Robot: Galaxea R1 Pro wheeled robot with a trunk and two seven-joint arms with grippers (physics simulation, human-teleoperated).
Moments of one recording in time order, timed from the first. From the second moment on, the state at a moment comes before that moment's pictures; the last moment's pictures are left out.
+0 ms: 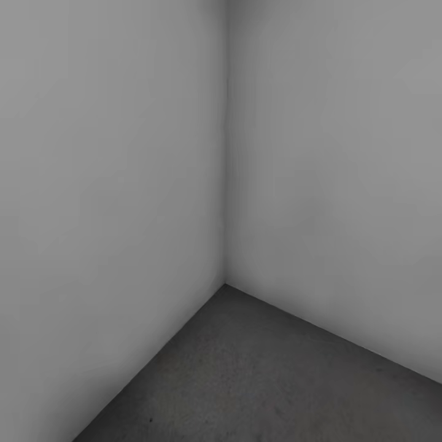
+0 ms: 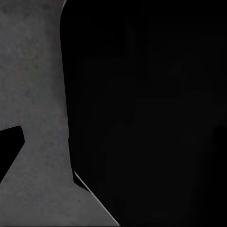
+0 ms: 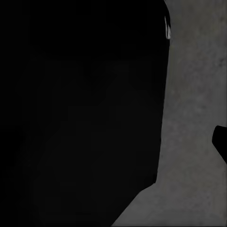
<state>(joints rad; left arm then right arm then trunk) 0.00 0.00 0.00 0.00 0.00 0.00 0.00 0.00 0.00 0.00 0.00 0.00 0.00 0.00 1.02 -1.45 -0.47</state>
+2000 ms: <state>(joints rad) 0.02 0.11 0.17 -0.75 0.01 -0.04 -0.15 -0.09 -0.10 0.00 -0.59 0.00 0.12 0.10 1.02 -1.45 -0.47</state>
